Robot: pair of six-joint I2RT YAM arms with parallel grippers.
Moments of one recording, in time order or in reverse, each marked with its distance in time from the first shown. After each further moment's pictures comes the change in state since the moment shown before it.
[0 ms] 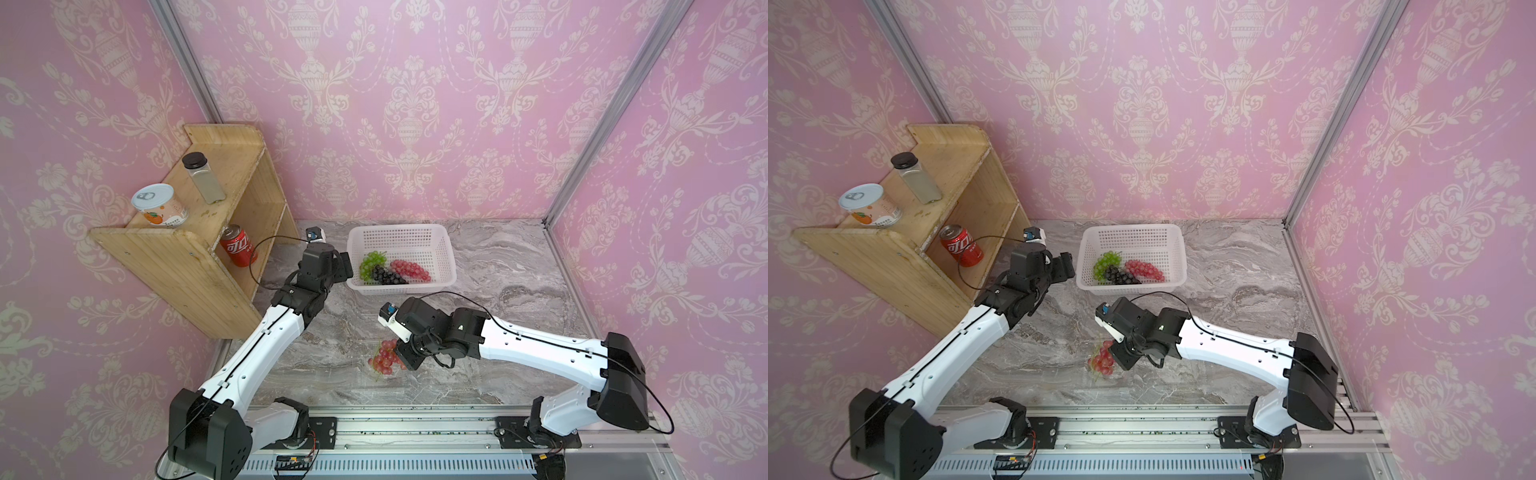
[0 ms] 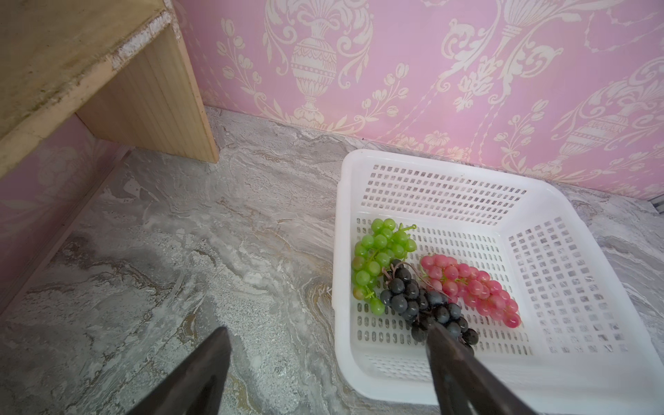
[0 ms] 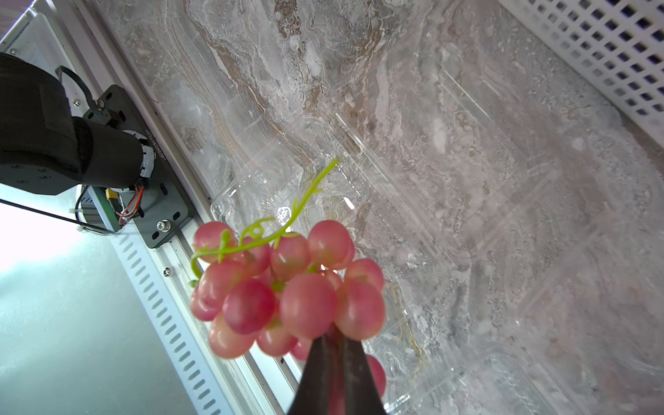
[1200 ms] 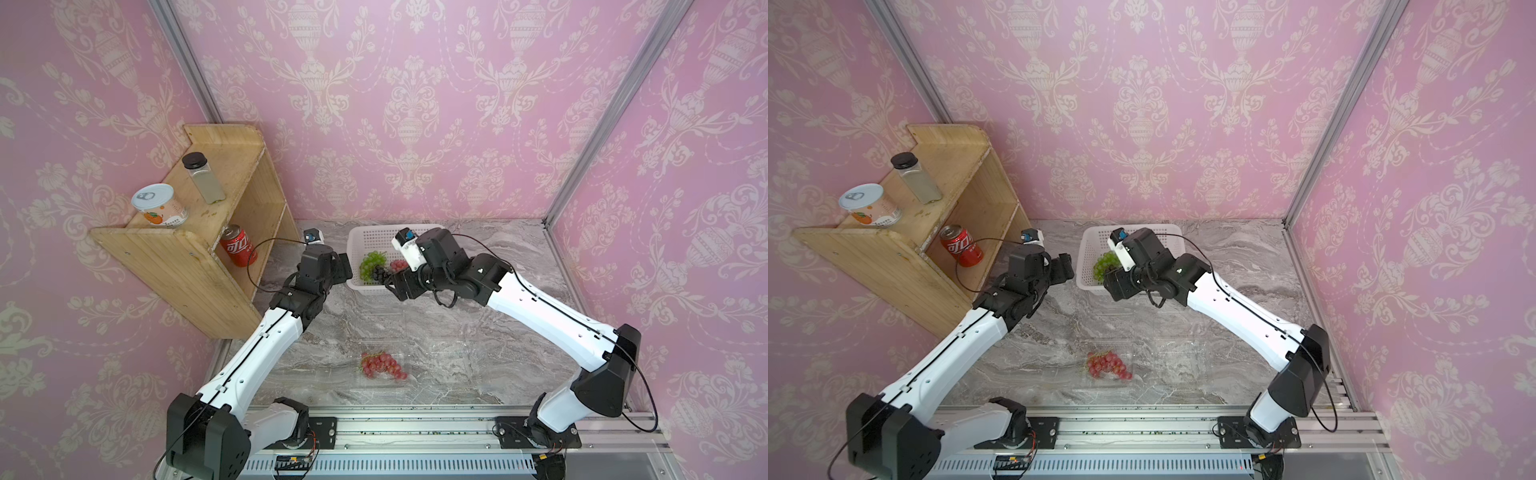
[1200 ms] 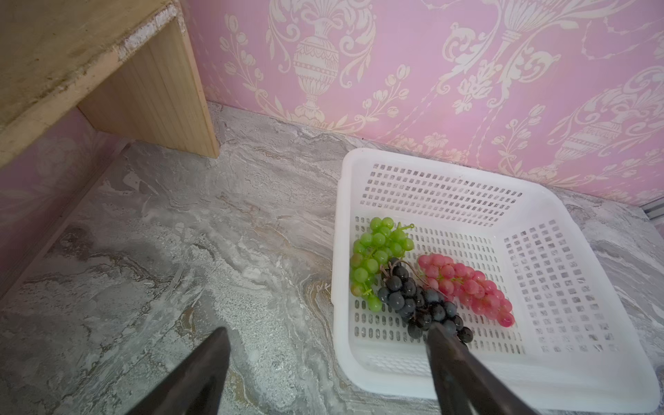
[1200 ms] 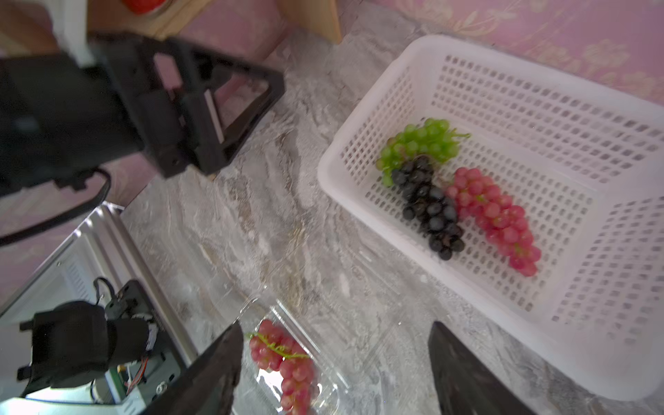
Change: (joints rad) left arm 0.000 -0.016 -0.014 0.001 0.008 -0.024; right arm -0.347 0.090 0.429 -0.023 -0.003 -0.068
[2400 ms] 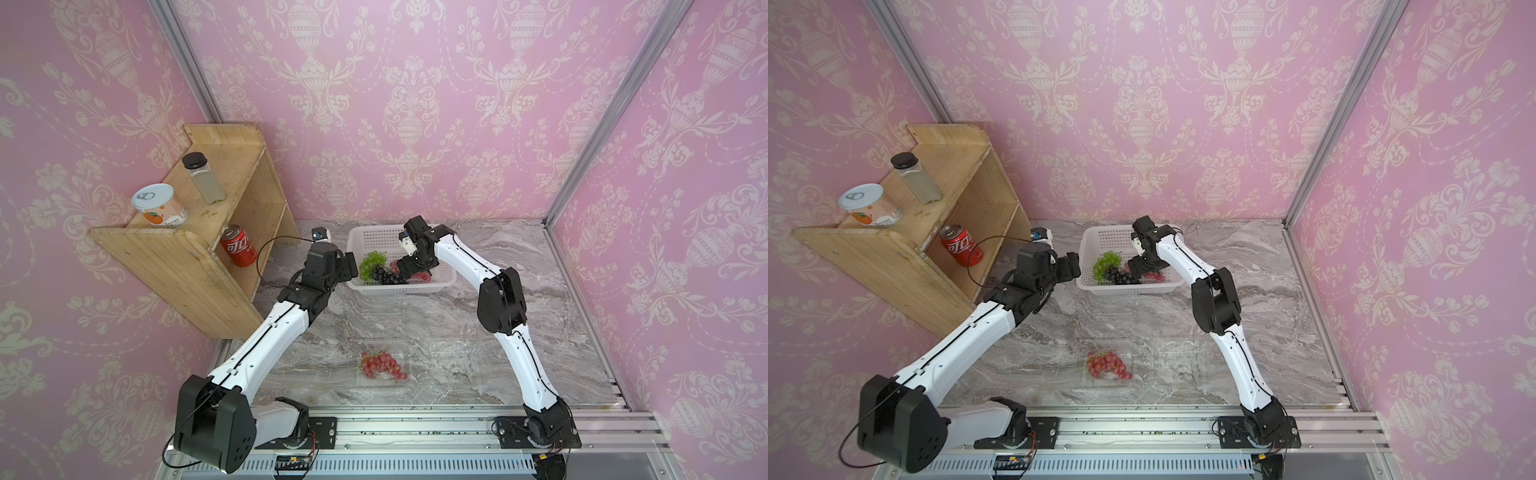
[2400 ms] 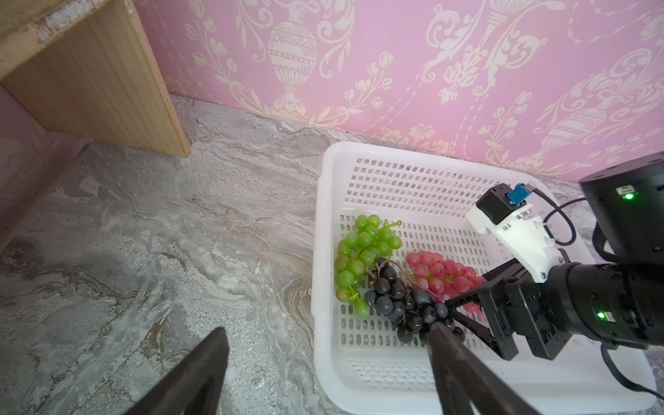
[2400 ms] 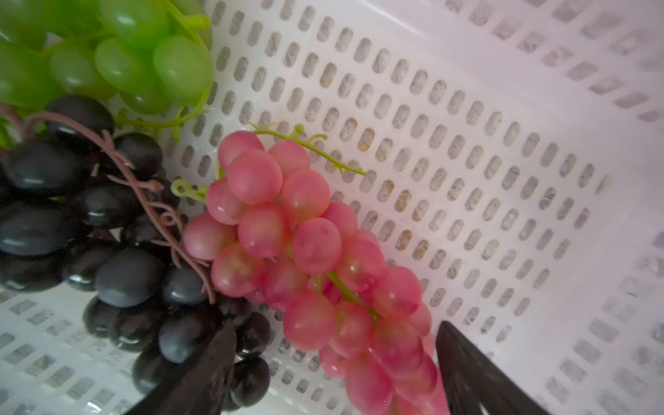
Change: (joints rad) left arm 0.000 0.075 -0.005 0.079 0.050 0.017; right arm -0.243 0.863 0.647 -0.322 0.016 -0.194
